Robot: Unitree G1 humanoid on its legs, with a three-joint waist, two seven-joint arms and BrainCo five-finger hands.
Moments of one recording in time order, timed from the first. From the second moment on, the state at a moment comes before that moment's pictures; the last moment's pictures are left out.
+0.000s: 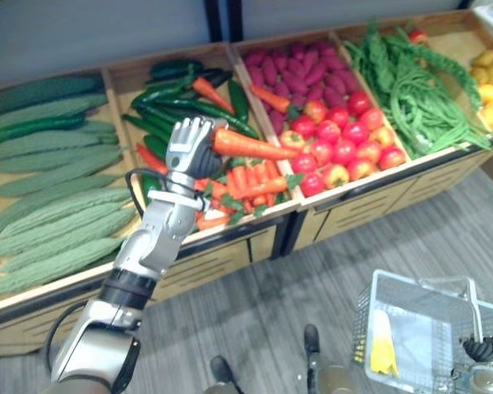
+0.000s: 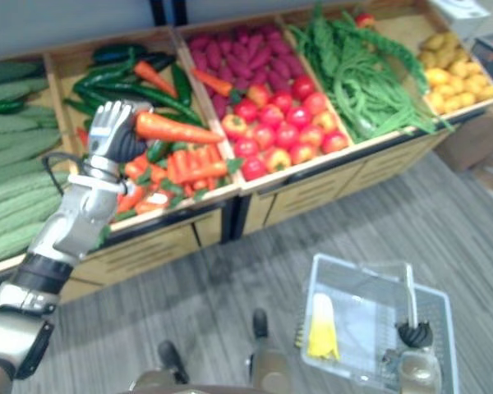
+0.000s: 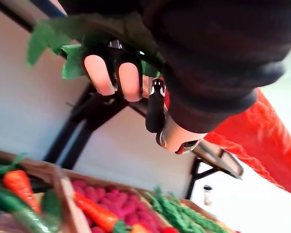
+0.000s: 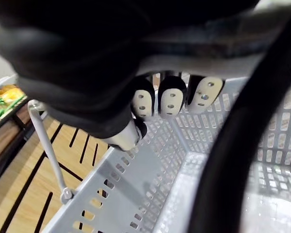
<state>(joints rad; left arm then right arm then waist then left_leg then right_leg) -0.54 0.60 -0.25 0.14 0.63 -0.17 0.37 0.07 -0.41 -0.48 0.81 -0.24 -0.10 -0.16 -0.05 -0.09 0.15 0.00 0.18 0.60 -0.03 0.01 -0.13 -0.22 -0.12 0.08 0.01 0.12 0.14</state>
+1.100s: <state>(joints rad) -0.49 0.62 -0.75 -0.16 0.48 -0.44 0.16 -0.13 -1.01 0.35 0.18 -0.30 -0.33 0.08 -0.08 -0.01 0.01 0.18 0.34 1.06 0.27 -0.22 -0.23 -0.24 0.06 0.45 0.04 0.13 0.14</state>
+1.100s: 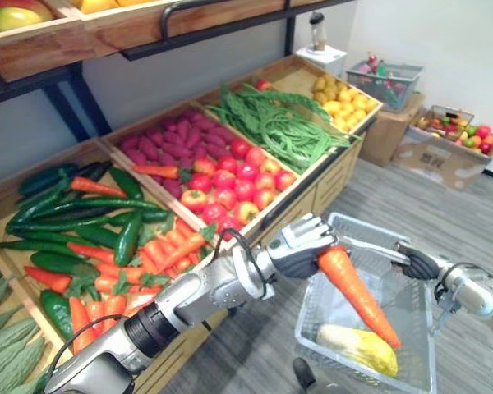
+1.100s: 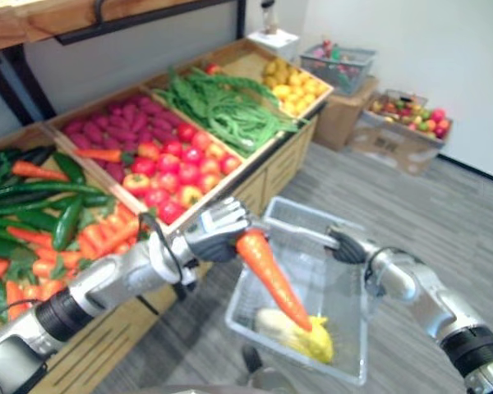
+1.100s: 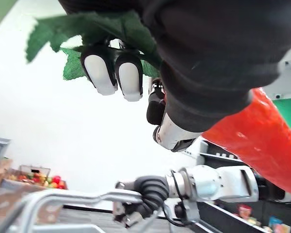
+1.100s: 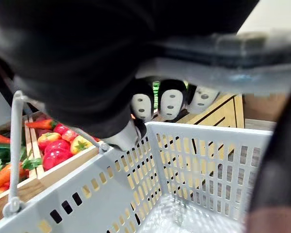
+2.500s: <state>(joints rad) -0.57 0.21 -0.82 0.25 0.57 -0.46 0.15 -0.45 -1.09 0.65 -0.03 -0.15 -0.28 0.20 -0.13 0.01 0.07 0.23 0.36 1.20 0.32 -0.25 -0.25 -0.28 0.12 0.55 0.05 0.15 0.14</state>
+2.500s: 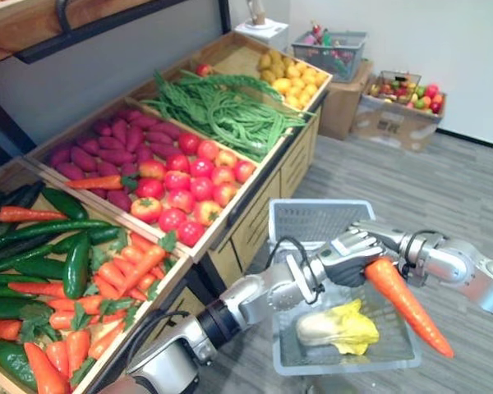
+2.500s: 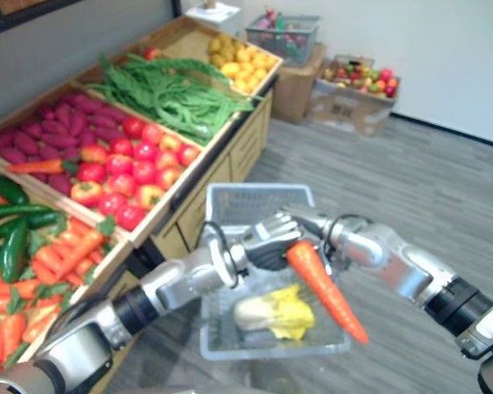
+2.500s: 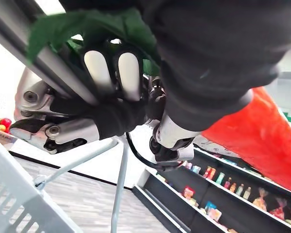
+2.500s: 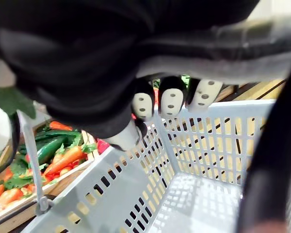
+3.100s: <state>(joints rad) -0.58 0.16 -0.81 0.37 0.68 -0.48 0.19 -0.47 -1.09 0.65 0.04 -0.15 -0.26 0.20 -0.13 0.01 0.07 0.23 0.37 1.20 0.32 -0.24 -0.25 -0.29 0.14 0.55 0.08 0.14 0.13</state>
